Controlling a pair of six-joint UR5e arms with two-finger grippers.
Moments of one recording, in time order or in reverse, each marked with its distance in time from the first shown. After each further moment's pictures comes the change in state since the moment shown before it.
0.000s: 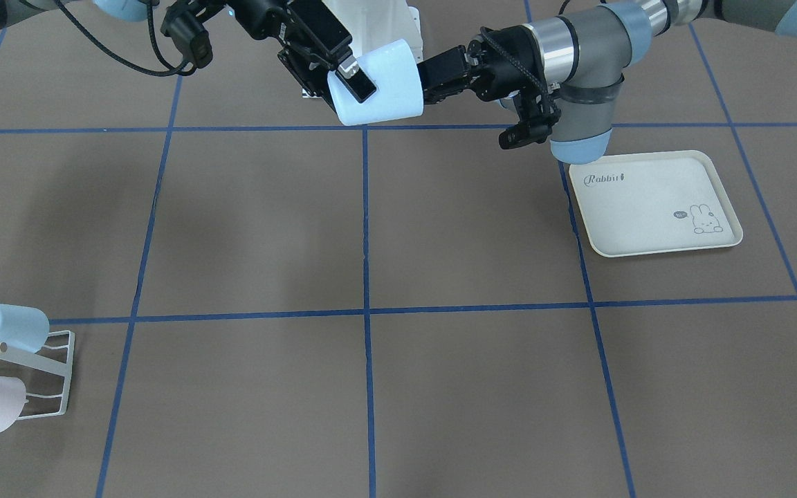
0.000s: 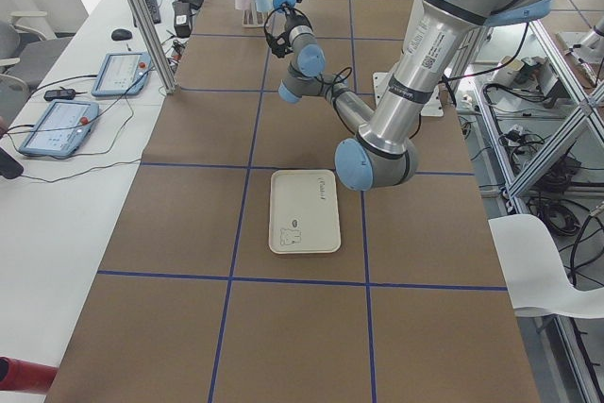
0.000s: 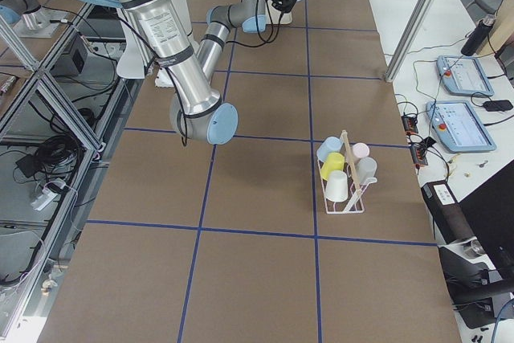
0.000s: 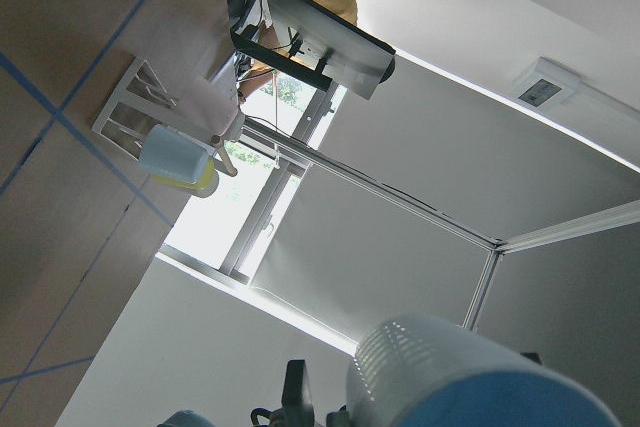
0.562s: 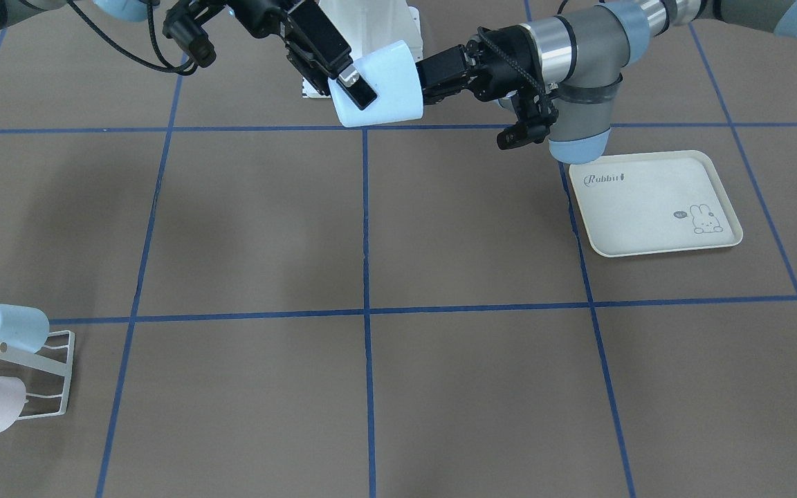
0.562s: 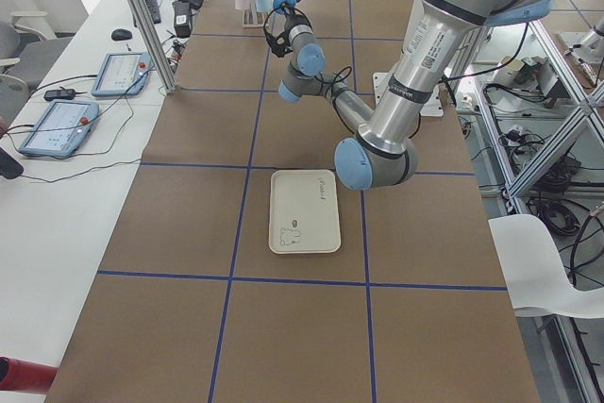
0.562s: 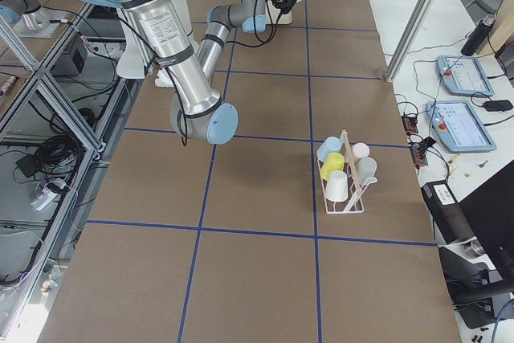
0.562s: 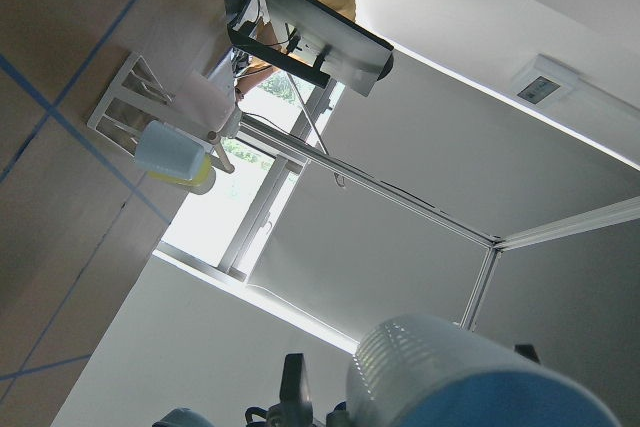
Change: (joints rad) left arm 0.000 -0.002 0.000 0.009 -0.001 -0.001; right arm 0.000 0.000 0.000 0.019 -0.001 0.079
